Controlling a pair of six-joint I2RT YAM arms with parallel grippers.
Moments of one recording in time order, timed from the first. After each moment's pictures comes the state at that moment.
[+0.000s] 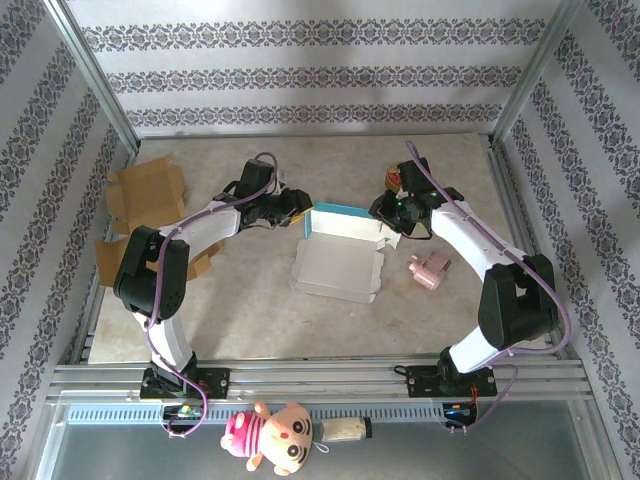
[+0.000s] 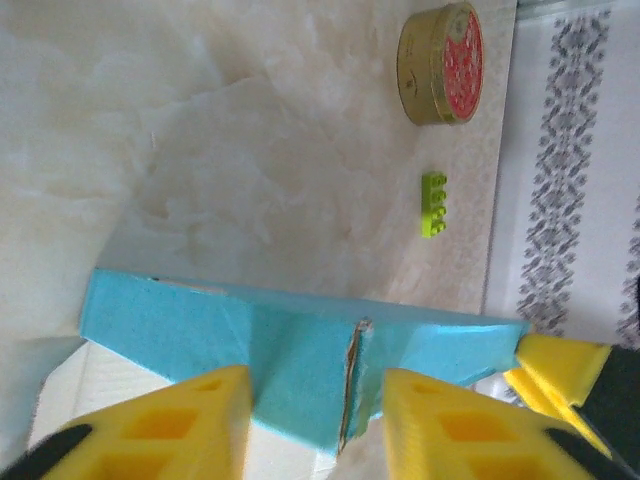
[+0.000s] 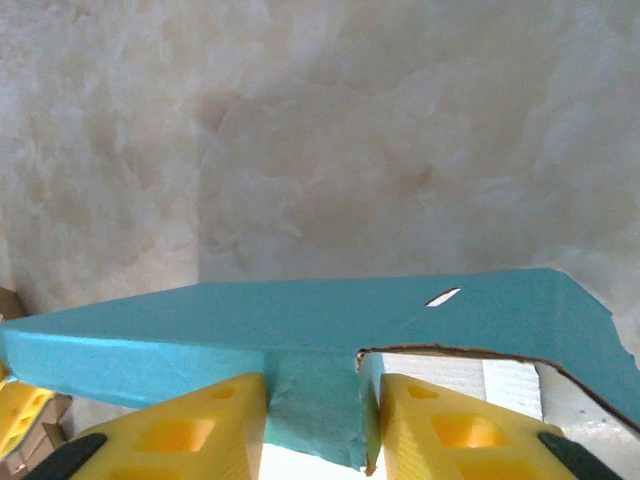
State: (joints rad) left arm -0.37 1.81 1.22 -0.16 0.54 -0.92; right arm 0.27 1.57 1.17 -0.59 -0.26 0.80
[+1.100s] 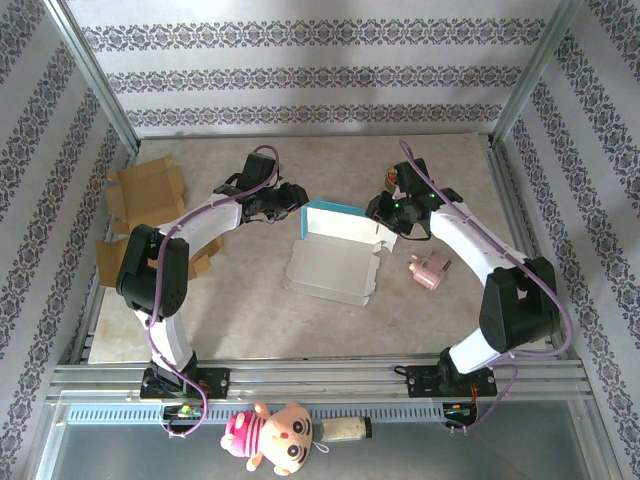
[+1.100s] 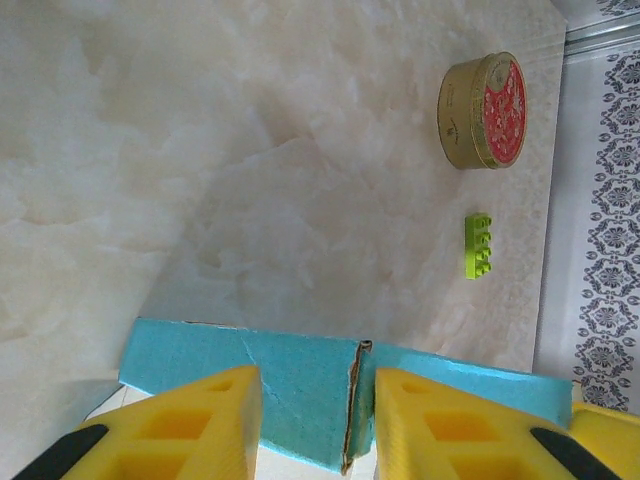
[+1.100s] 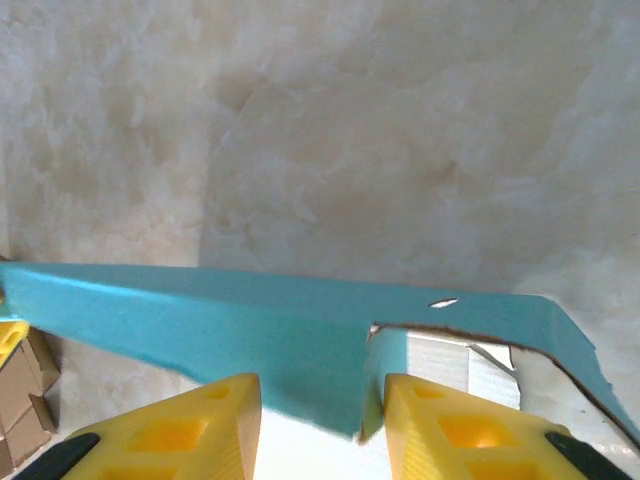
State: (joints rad) left arm -0.37 1.83 1.32 -0.29 0.40 -0.84; right arm 0.29 1.52 1.16 -0.60 -0.24 0.74
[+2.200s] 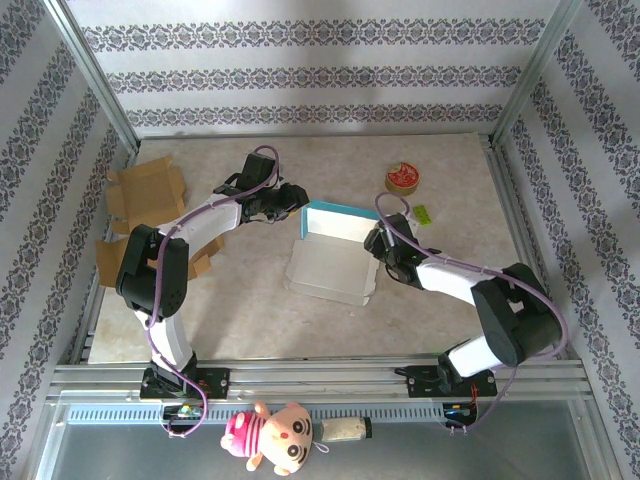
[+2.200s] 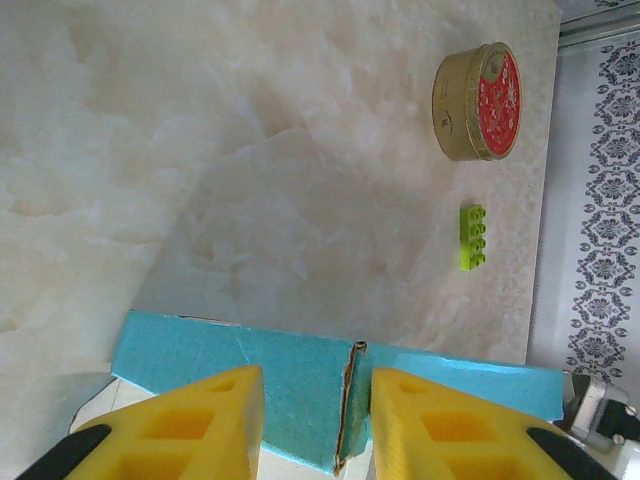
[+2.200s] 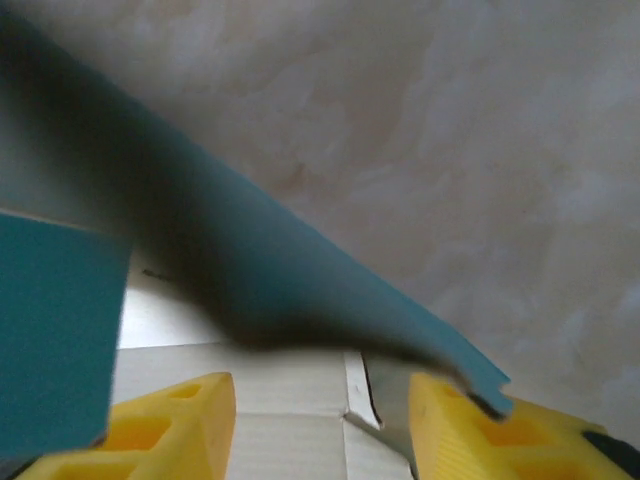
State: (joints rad) left arm -0.37 1.82 1.32 -0.29 0.43 -0.84; right arm 0.45 1.50 0.63 0.06 0.16 0.89
